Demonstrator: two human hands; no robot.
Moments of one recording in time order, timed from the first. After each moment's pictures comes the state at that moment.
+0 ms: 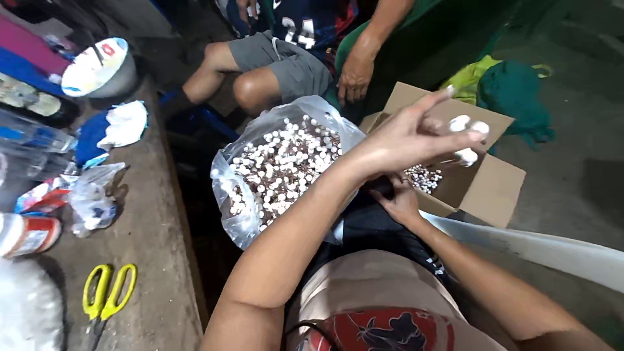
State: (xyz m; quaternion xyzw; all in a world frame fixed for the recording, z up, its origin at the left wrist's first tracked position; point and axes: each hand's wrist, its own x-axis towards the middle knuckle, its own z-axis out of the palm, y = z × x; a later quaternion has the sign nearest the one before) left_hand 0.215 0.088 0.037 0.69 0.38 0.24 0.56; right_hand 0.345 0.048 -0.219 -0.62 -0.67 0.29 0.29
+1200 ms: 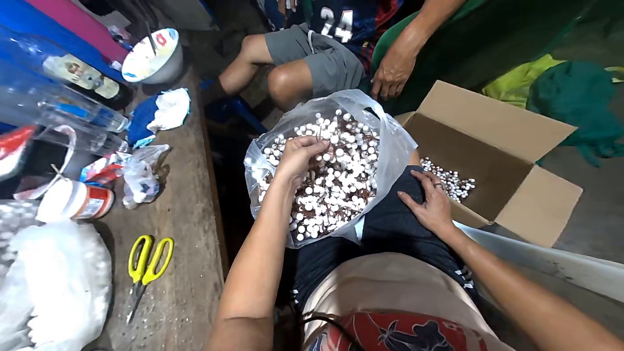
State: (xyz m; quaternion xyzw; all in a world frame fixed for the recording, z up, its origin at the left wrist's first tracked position) left_hand 0.051 0.083 -0.047 0.43 0.62 0.43 0.49; right_hand 0.346 0.052 -0.225 -0.60 -0.68 0.28 0.31
